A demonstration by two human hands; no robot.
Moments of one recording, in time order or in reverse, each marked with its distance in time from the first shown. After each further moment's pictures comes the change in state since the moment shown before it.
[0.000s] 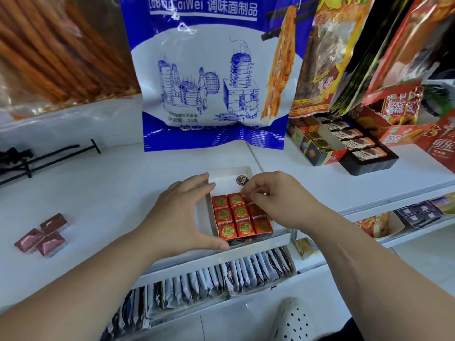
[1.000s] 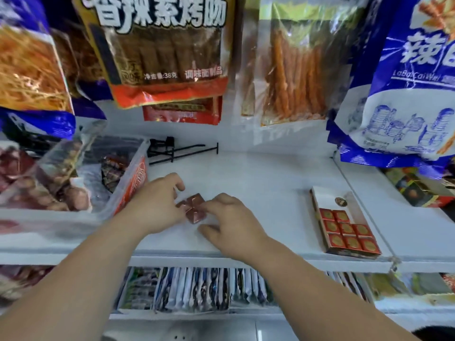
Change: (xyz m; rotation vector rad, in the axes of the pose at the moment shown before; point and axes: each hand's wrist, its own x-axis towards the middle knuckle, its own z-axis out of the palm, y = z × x) left_hand -0.140 -0.158 -0.105 -0.021 0.267 -0.494; right_hand 0.013 -0.178 0.212 -0.216 -0.119 -0.482
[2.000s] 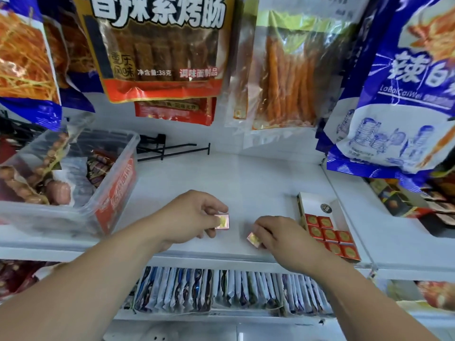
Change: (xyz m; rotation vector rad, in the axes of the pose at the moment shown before) left_hand -0.017 0.059 0.031 -0.632 -0.318 0.056; right_hand -0.062 0.058 -0.075 -0.062 -0.176 0.243
